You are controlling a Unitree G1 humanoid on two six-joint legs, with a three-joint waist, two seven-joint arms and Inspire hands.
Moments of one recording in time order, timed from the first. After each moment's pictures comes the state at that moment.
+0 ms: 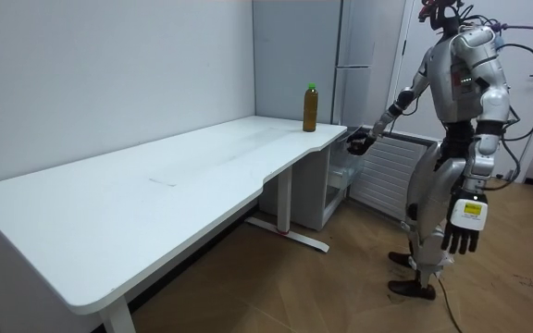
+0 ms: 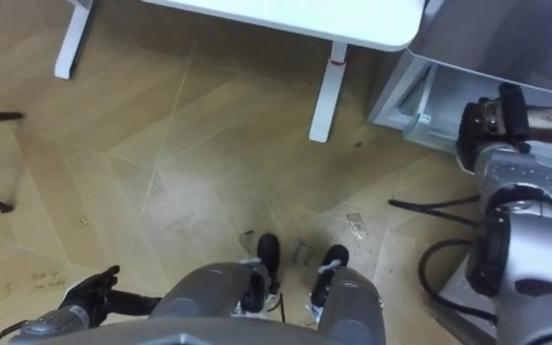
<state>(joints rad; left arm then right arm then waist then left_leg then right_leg) 0.11 0.32 -0.05 1.06 -0.02 0.03 -0.09 -0.58 -0.49 -0.19 1.36 1.50 0.02 -0.13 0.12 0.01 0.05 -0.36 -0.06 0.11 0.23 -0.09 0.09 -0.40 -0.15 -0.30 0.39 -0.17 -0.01</state>
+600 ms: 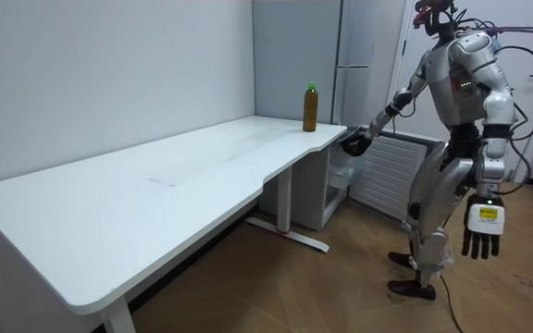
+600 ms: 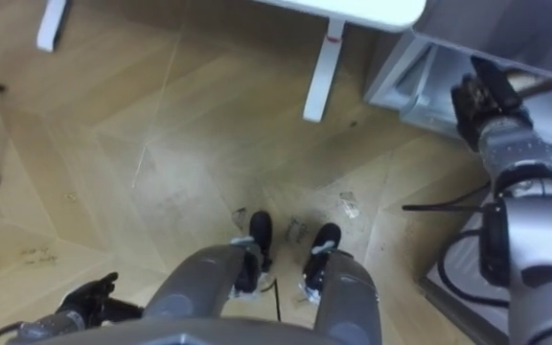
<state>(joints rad) 0.13 0.33 -0.08 1.06 -0.01 0.04 -0.10 -0.68 -0.52 -0.06 1.36 1.42 0.07 -0.13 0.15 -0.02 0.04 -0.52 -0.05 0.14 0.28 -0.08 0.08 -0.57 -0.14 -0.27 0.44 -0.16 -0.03</state>
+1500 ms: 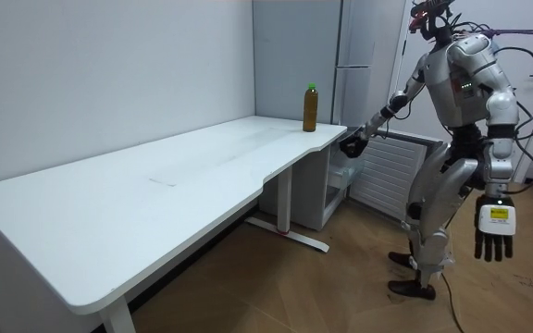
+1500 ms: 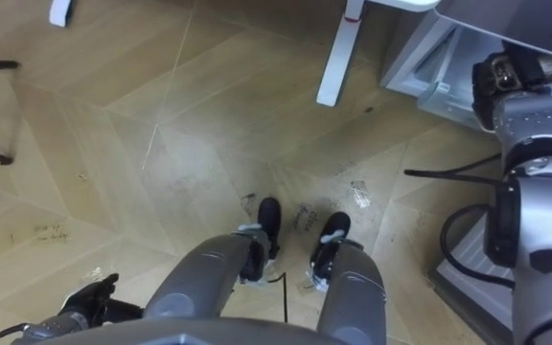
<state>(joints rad) 0.13 0.33 -0.14 1.06 -0.08 0.04 -0.03 -0.73 -0.55 -0.12 1.30 1.45 0.03 -0.31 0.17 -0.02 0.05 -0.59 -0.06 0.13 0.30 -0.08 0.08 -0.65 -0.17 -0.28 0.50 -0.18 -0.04</state>
